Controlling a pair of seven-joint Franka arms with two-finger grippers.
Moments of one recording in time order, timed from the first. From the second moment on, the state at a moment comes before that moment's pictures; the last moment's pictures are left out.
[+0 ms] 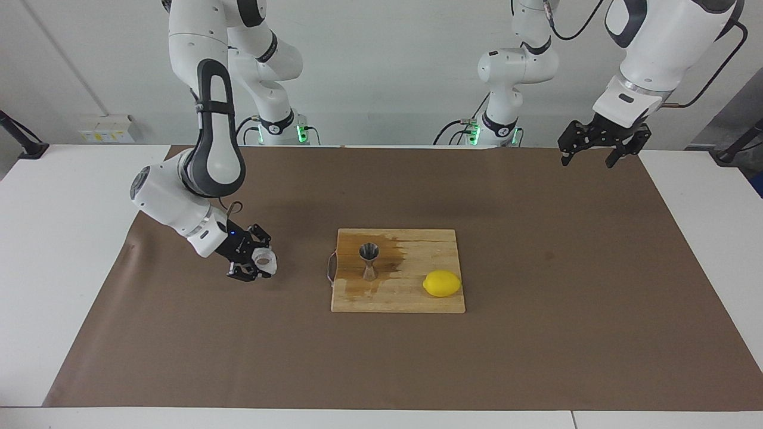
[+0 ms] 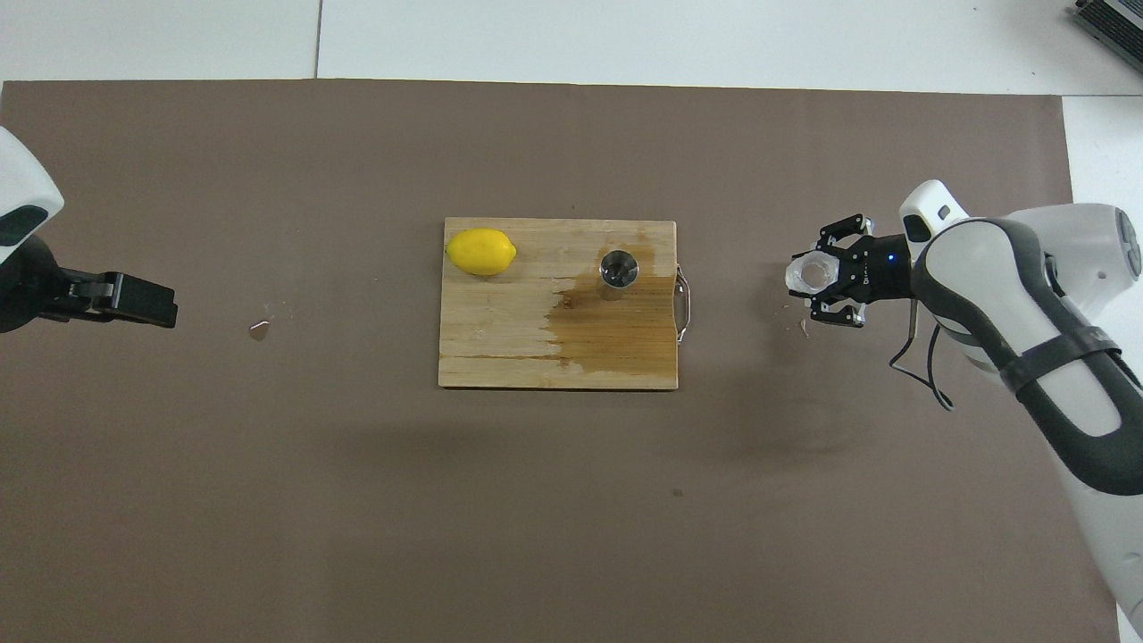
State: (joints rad) left arm 0.02 -0.06 -0.12 -1.65 -0.01 1.57 0.02; right arm -0.01 0.37 -0.04 -1.96 0.83 2.23 -2.01
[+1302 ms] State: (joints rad) left arm 0.02 -0.06 -0.12 -1.65 -0.01 1.57 0.02; right arm 0.04 0.17 -0.03 -2.00 0.44 2.15 -1.48
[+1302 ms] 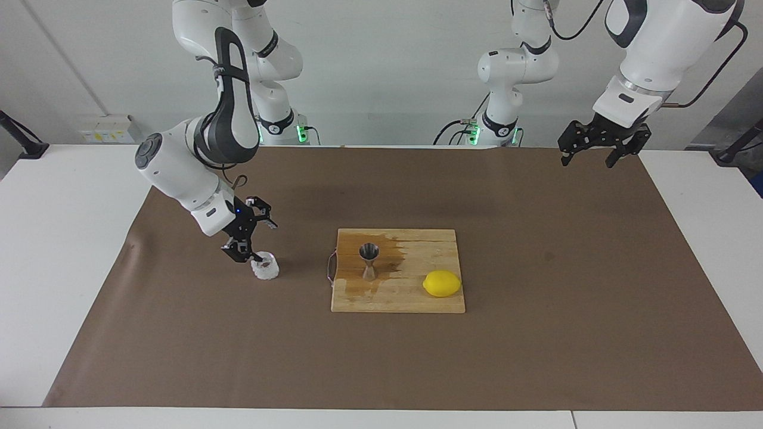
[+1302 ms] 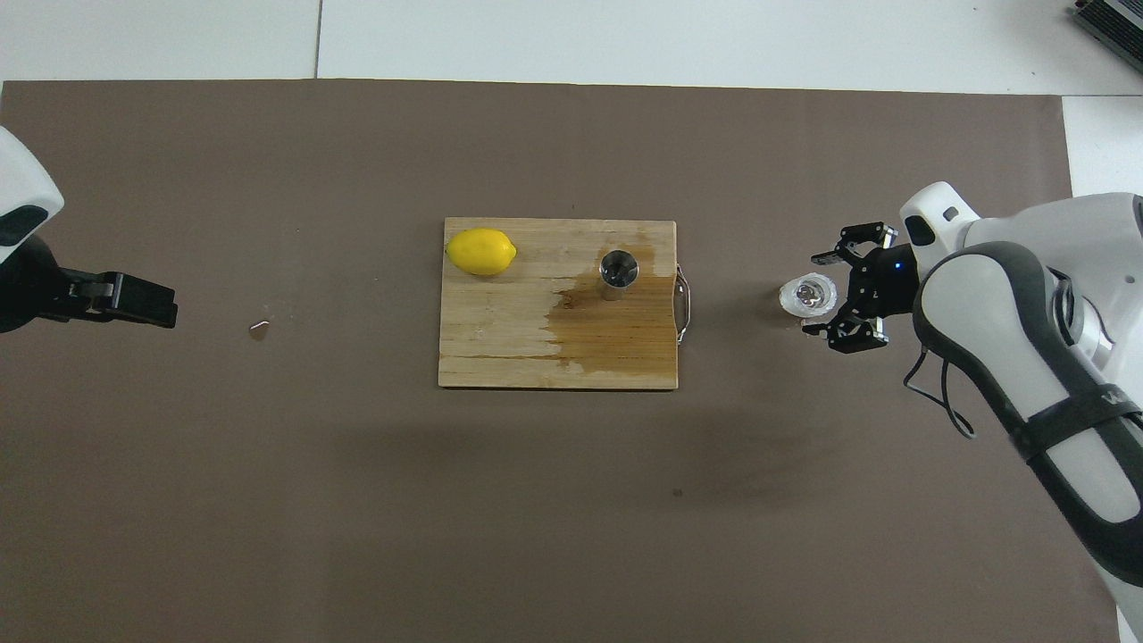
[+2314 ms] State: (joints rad) left arm 0.02 -0.06 -0.12 -1.65 -0.01 1.57 0.02; right arm 0.08 -0.02 -0.04 -1.96 0.03 1.83 -0.11
